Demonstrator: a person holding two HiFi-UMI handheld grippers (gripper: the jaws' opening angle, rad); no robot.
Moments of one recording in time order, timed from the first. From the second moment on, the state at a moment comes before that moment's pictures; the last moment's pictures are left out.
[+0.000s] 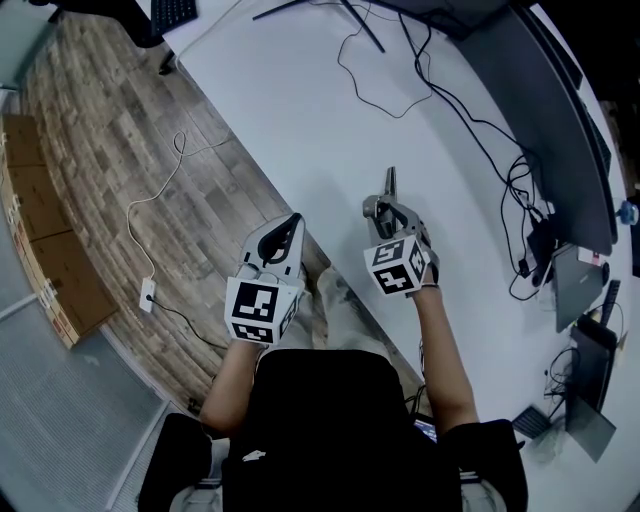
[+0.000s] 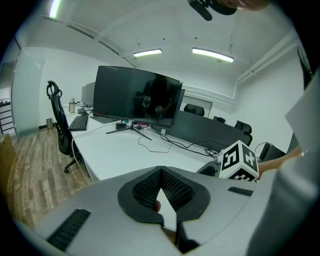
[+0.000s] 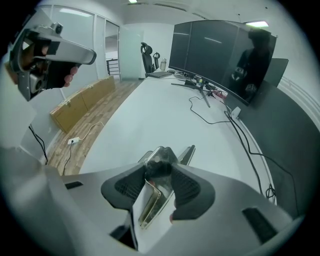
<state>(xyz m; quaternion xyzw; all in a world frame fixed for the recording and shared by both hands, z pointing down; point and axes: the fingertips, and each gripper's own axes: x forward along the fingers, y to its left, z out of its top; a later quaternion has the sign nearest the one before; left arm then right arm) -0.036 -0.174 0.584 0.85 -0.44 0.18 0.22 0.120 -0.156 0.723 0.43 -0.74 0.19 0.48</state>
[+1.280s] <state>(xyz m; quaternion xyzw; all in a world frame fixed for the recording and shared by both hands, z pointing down) -0.032 -0.175 0.550 0.86 -0.44 0.17 0.20 0.140 -0.158 0.688 0.49 -0.72 0.20 0.44</state>
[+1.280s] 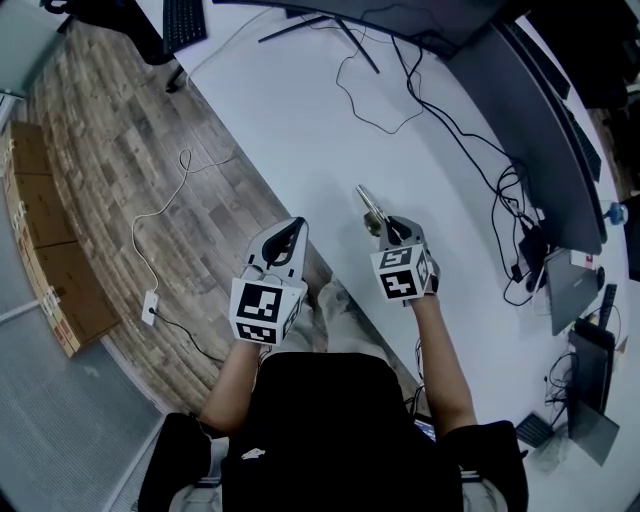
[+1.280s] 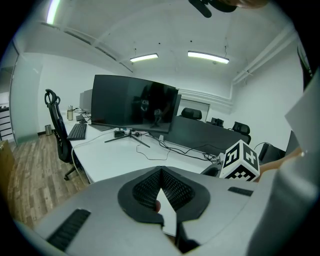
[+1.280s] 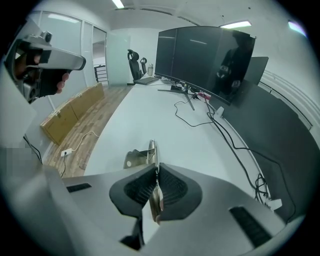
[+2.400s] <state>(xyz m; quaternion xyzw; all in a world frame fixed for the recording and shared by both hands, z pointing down) -0.046 -0.169 0.466 0.88 -0.44 0.14 0.12 0.125 -0.154 0.565 0.54 -0.74 0.18 0.35</state>
